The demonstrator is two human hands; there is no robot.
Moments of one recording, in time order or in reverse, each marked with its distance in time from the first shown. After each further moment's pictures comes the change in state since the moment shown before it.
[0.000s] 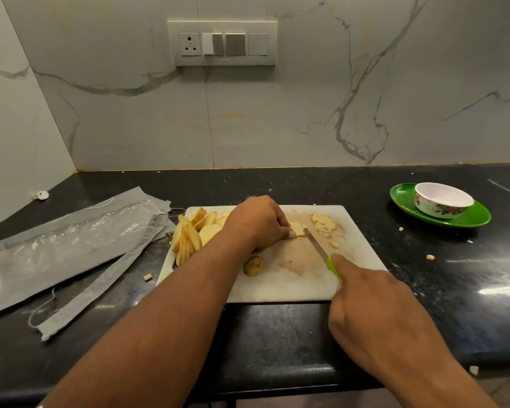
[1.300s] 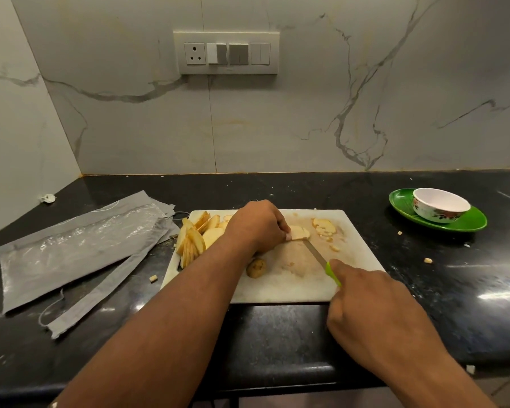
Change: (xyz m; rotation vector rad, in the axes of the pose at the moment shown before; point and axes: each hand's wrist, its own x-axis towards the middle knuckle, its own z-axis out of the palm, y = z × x) left_hand 0.000 -0.001 0.000 -0.050 0.009 -0.024; right_hand -0.003 -0.004 -0.006 0.007 -0.048 0.031
